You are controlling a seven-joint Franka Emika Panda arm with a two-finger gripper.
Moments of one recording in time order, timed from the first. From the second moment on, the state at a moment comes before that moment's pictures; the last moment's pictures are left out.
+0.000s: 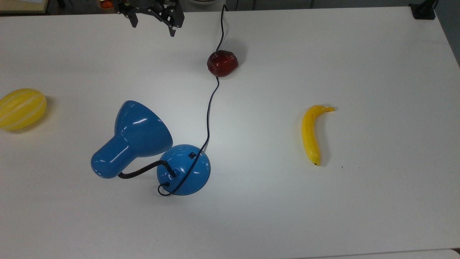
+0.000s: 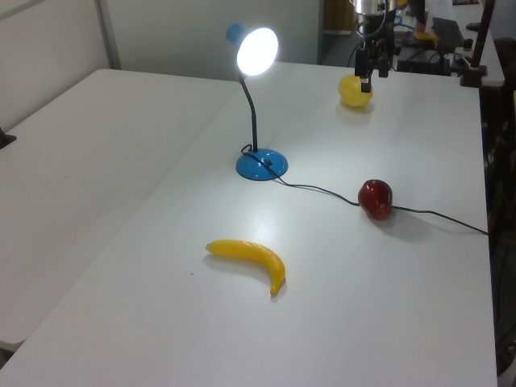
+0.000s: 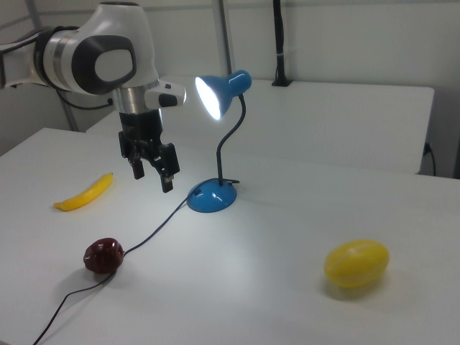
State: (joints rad) arm 0.07 0.05 -0.14 -1.73 -0.02 1.69 0.12
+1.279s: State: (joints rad) arm 0.09 0.21 -0.13 -1.71 0.00 1.99 0.26
